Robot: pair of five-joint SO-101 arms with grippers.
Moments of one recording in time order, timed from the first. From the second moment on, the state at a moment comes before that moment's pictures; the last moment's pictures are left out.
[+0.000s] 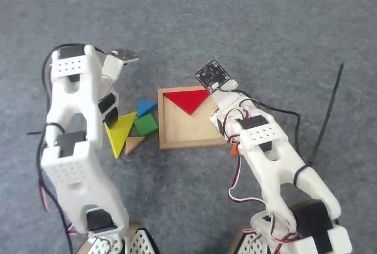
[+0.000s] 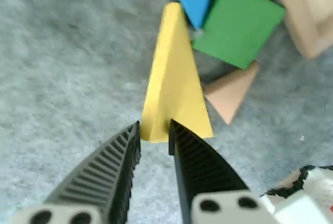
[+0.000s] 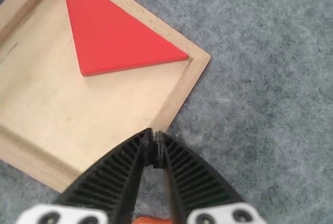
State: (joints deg) left arm -17.9 26.2 -7.8 98.8 -41.8; right arm -21.8 -13.6 50.3 25.8 21.7
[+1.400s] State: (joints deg) left arm -19.9 9.0 11.3 91.6 -31.9; right arm -21.8 -13.6 50.3 25.8 21.7
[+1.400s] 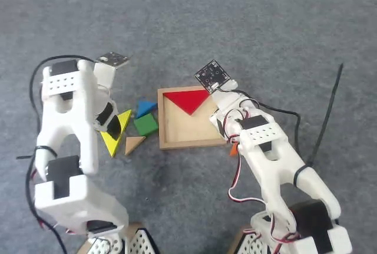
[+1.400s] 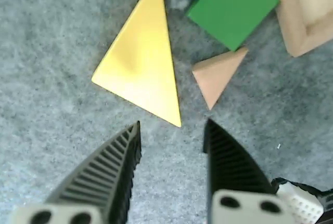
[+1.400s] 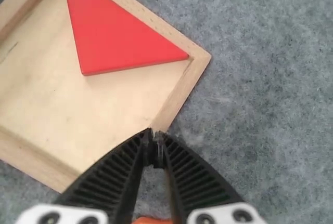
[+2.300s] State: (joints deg) left arm -20.6 2.2 28.3 72.7 -16.3; right arm -22.9 -13.6 50.7 25.8 21.7
